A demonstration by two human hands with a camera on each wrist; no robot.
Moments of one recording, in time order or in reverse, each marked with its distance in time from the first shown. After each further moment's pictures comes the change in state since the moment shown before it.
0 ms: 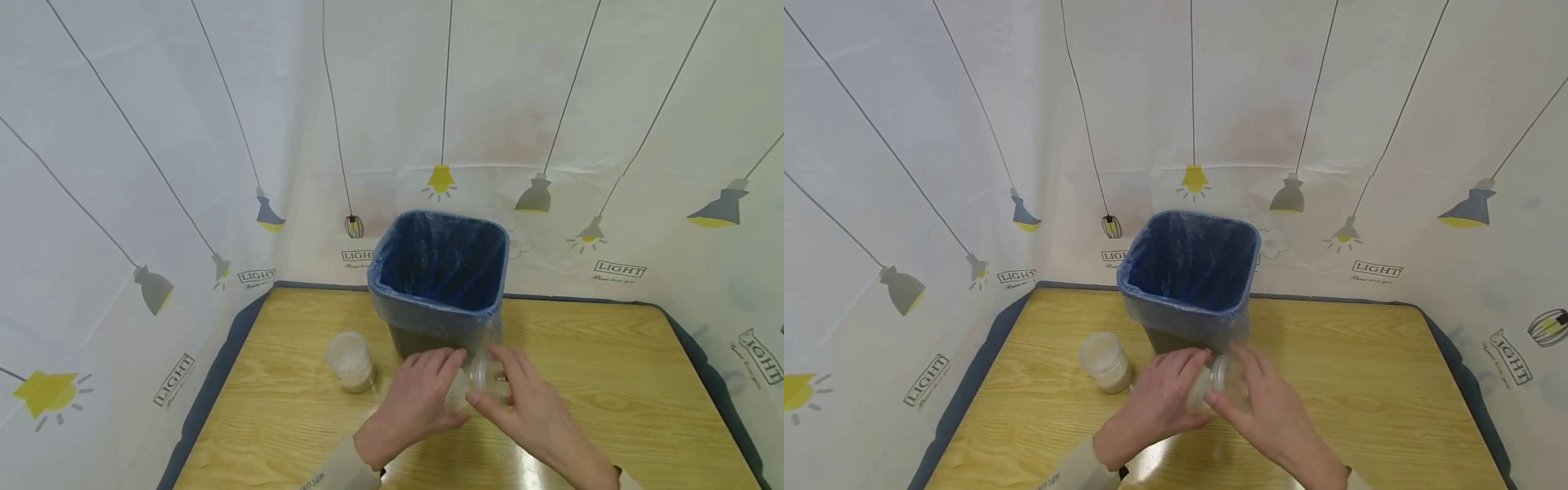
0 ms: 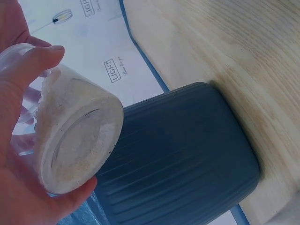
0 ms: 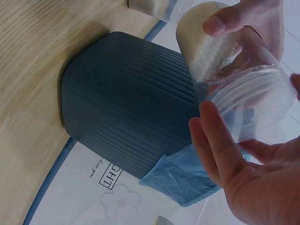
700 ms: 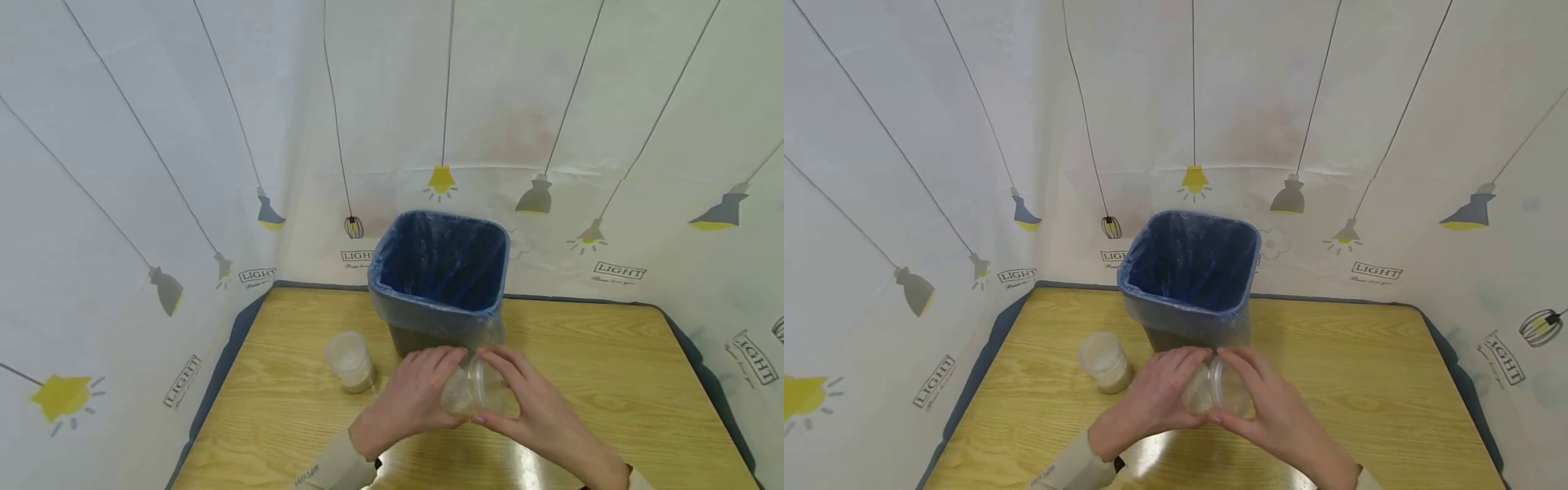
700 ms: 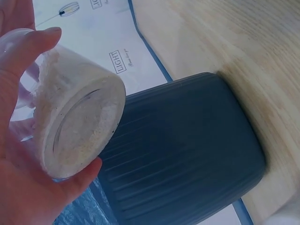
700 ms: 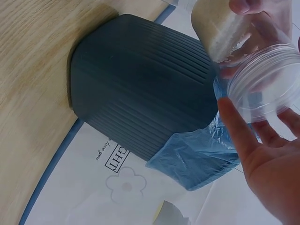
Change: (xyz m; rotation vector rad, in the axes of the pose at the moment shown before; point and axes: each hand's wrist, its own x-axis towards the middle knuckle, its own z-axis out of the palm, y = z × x) left_hand 0.007 -0.006 -0.006 -0.058 -0.017 0.043; right_hand 0.002 0.015 -0.008 -0.028 0.080 -0.389
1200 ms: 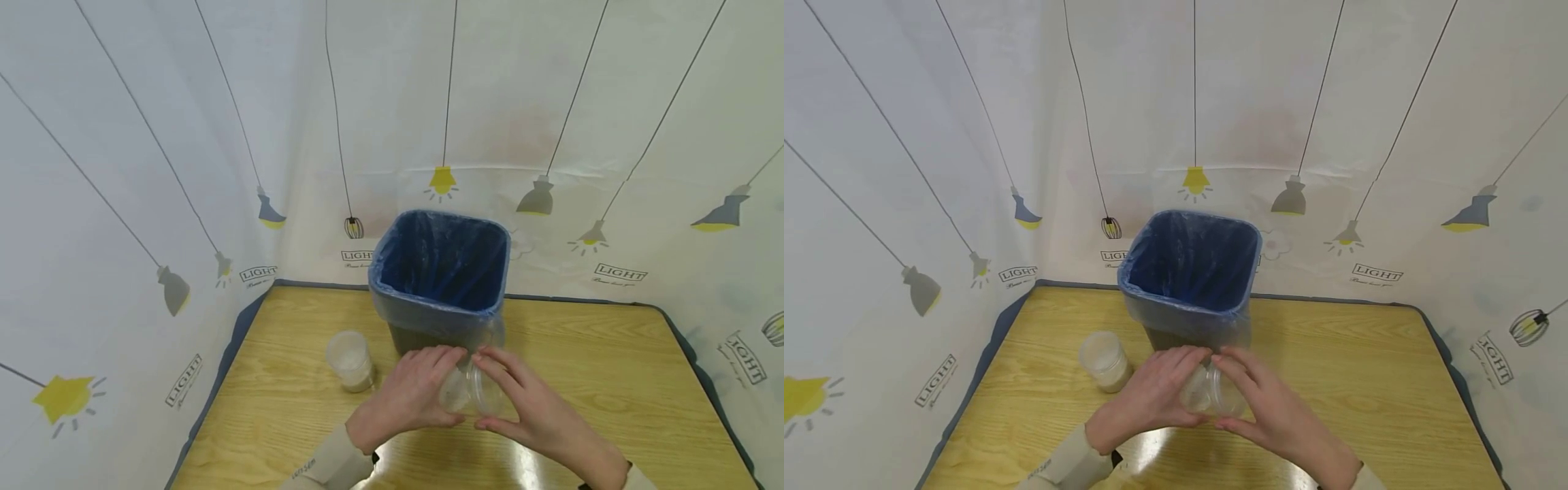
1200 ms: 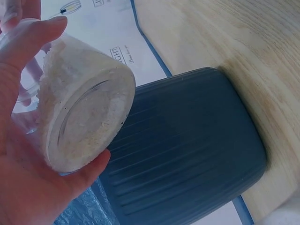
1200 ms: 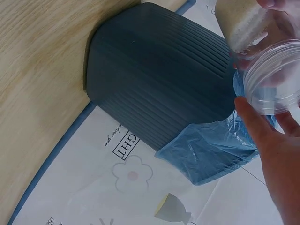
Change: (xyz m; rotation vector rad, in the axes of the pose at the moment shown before) left_hand 0.002 -0.007 -0.002 -0.023 -0.138 -0.008; right_hand 0.001 0.019 0.007 0.018 -0.027 -0.234
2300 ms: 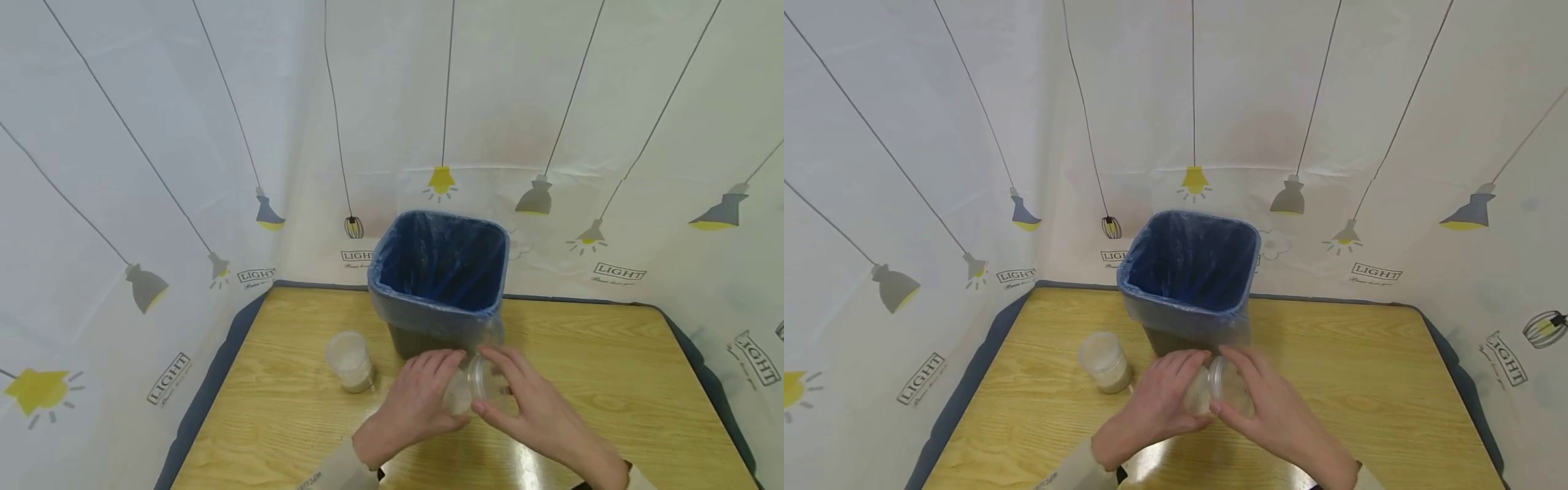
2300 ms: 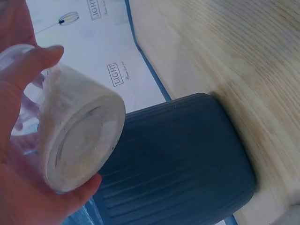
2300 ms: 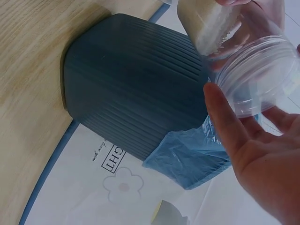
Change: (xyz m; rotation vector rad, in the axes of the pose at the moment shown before) left_hand -0.008 0.014 0.014 -0.019 0.129 -0.086; right_hand 0.007 -0.019 -0.005 0.081 -0.060 0.382
